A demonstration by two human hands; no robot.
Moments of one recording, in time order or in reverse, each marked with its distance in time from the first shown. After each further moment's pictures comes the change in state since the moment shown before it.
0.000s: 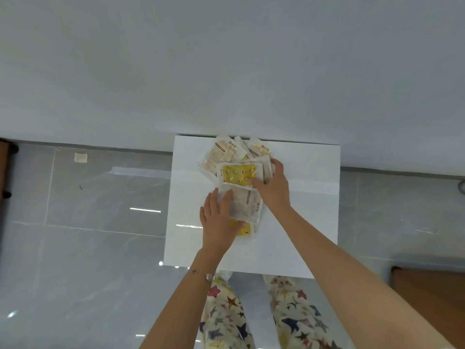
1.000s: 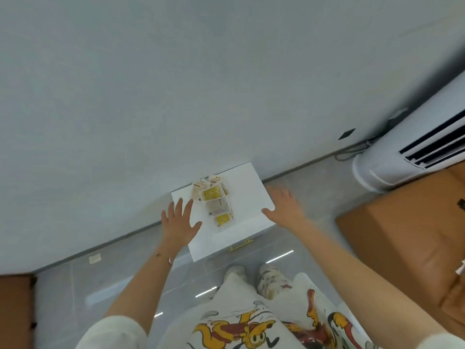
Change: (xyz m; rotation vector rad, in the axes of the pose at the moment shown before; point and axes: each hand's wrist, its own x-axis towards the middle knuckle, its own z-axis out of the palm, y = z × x) left_hand -0.164 0.037 -0.326 0.511 -0.170 0.343; right_hand -0.401 -0.080 -0.174 -0.518 0.199 0.022
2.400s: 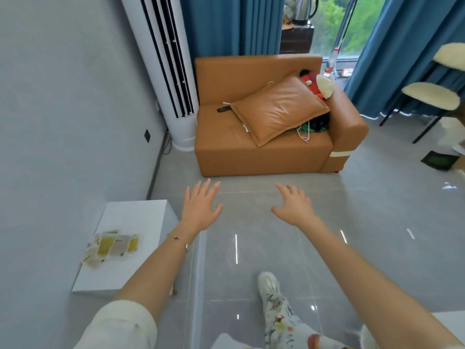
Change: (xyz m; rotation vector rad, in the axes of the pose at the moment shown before) left_hand -0.331 0.108 0.035 0.343 0.155 1.430; right_hand -0.550 -0.022 0.220 0.457 0.540 1.049
